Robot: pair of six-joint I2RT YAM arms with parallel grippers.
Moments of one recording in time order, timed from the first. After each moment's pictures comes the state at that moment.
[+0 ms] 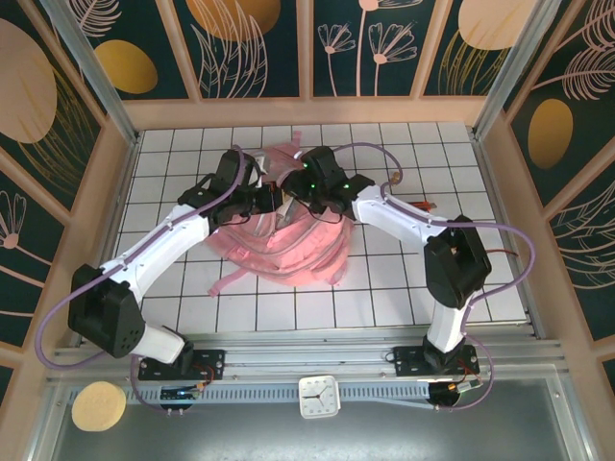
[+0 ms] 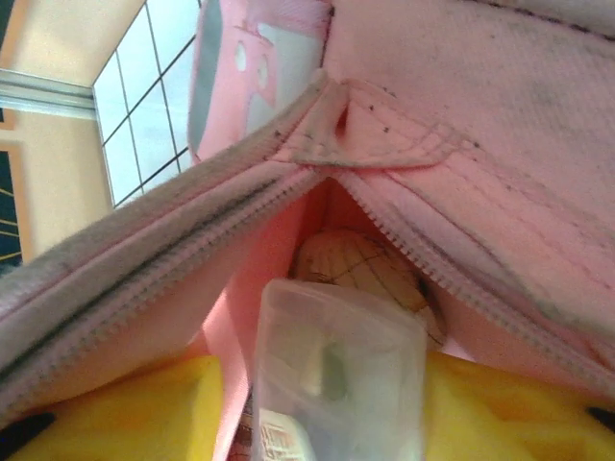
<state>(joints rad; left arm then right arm) -0.52 1.46 1.20 -0.47 0.22 -0.57 0.74 1.81 1.47 -0.40 -0.06 1.12</state>
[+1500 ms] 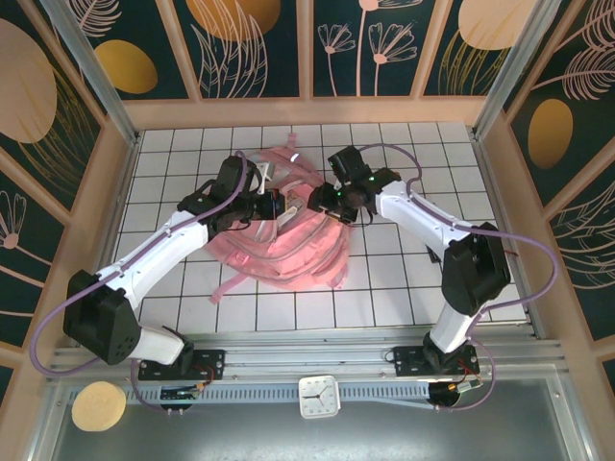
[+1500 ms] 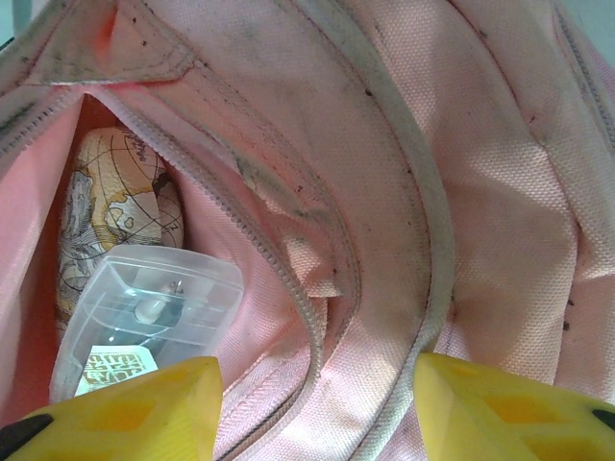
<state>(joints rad) -0.54 1.42 1.16 -0.46 0.24 -0.50 0.62 1.71 1.41 -0.69 -0.23 0.82</state>
